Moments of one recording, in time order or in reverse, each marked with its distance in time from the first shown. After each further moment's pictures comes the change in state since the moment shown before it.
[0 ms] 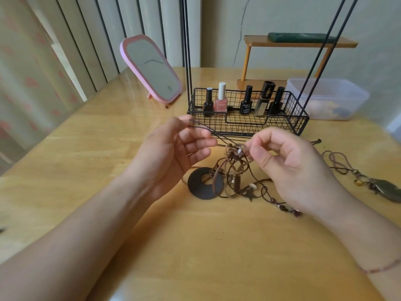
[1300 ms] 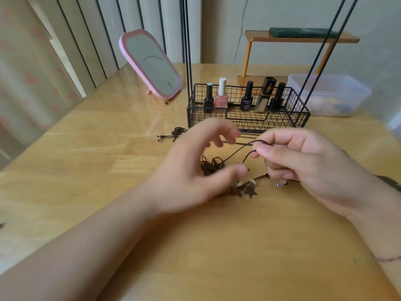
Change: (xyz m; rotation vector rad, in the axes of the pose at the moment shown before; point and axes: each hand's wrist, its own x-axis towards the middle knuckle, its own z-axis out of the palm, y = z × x) left_hand -0.017 -0.018 0.001 1.131 -0.256 0.629; right_hand 0.001 -0.014 -0.020 0.317 -0.247 0.188
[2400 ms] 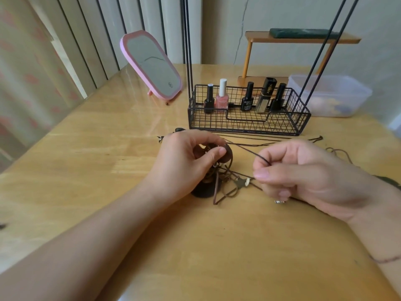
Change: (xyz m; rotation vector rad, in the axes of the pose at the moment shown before) left_hand 0.003 -0.018 0.006 0.017 0.148 -0.282; right_hand 0.001 0.007 -0.008 0.127 -0.319 0.058
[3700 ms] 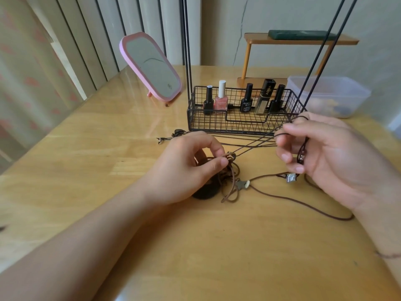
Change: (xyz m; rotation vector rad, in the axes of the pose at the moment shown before) left_hand 0.001 0.005 -0.009 0.017 -0.189 0.068; right_hand 0.001 -0.012 -0.009 0.195 0.558 -0.078
